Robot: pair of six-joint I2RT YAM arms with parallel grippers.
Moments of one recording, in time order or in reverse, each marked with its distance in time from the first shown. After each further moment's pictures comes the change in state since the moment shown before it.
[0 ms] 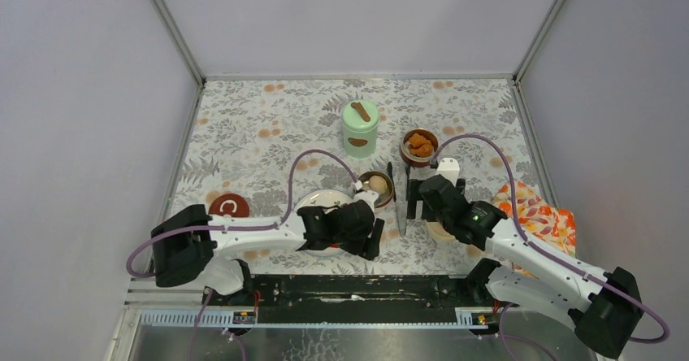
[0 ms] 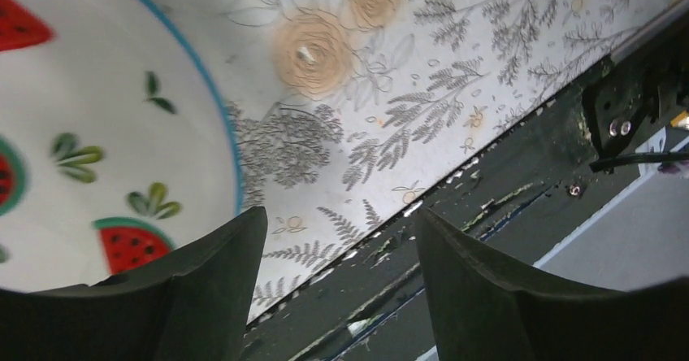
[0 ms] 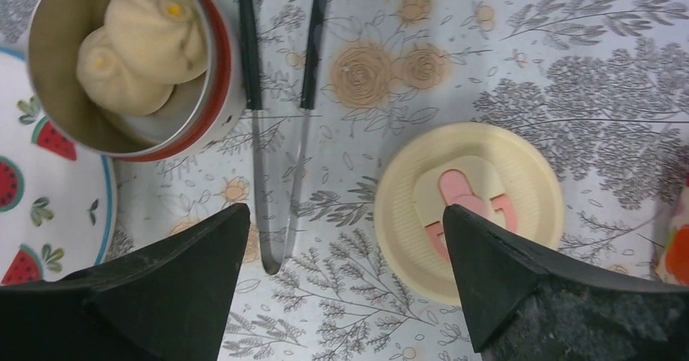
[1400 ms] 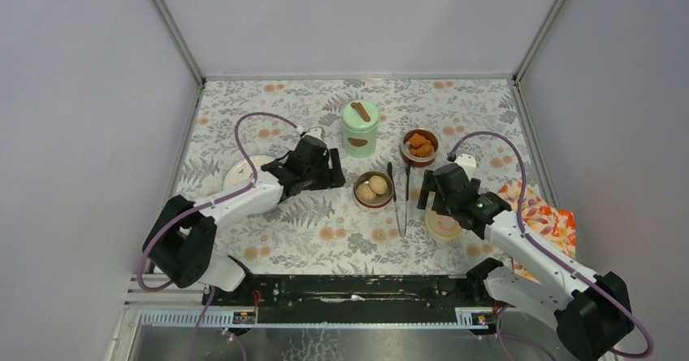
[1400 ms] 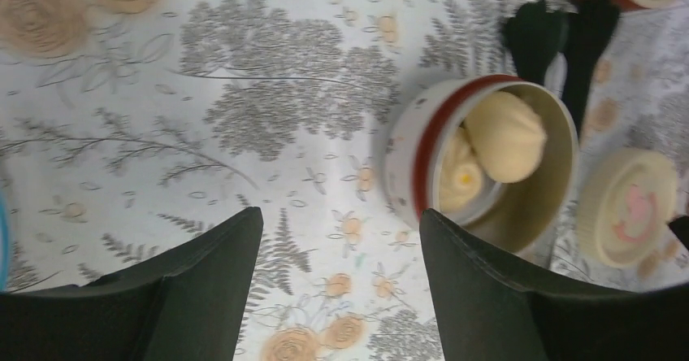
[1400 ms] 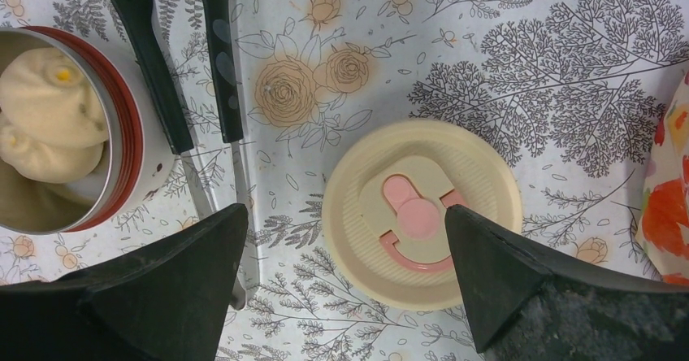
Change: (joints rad) left arm 0.575 0.022 0.039 0.073 0.000 0.092; right arm -0.233 0.048 0.002 -0.030 -0.084 0.033
